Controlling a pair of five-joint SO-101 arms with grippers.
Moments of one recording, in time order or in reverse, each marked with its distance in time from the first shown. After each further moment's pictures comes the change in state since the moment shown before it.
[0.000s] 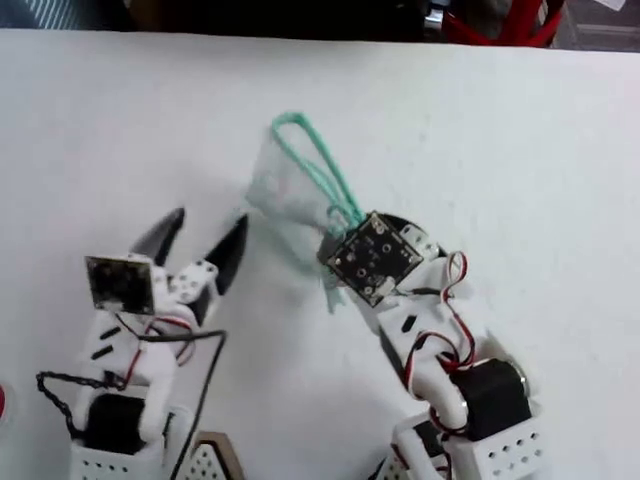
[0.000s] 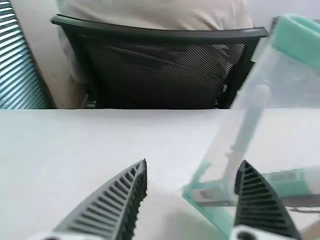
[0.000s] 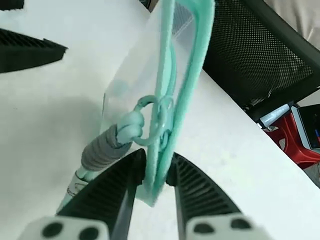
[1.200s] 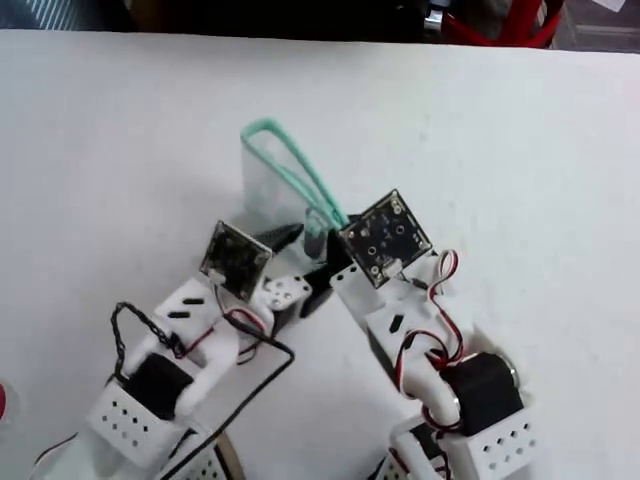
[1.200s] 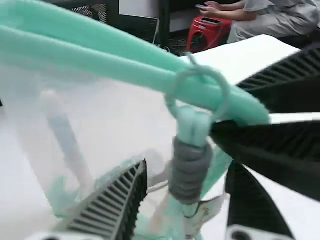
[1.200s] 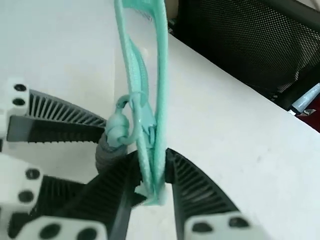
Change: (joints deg) left arm 27.0 27.9 -9.3 -9.7 -0.6; right arm -4.5 1.9 0.4 -1.2 -14.8
